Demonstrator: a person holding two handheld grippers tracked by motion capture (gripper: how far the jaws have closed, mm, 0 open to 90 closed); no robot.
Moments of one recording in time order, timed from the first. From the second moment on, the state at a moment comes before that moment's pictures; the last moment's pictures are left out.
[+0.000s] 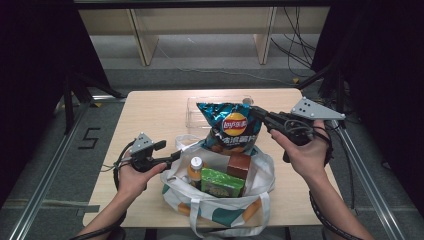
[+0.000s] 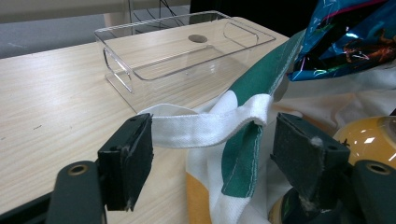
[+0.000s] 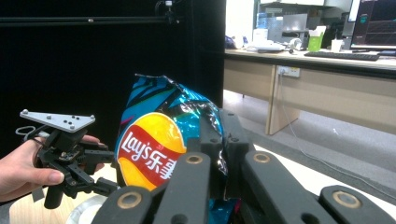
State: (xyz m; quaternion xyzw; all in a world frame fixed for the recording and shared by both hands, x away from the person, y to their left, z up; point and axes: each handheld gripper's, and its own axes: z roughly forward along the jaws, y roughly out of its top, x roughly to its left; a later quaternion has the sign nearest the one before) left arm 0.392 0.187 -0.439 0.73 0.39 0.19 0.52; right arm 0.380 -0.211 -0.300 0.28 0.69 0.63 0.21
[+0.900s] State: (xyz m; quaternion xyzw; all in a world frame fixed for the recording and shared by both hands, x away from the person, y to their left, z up) left arm 0.392 0.187 -0.439 0.73 0.40 0.19 0.52; right arm 0.379 -0.215 -0.283 0.28 0.68 0.64 0.23
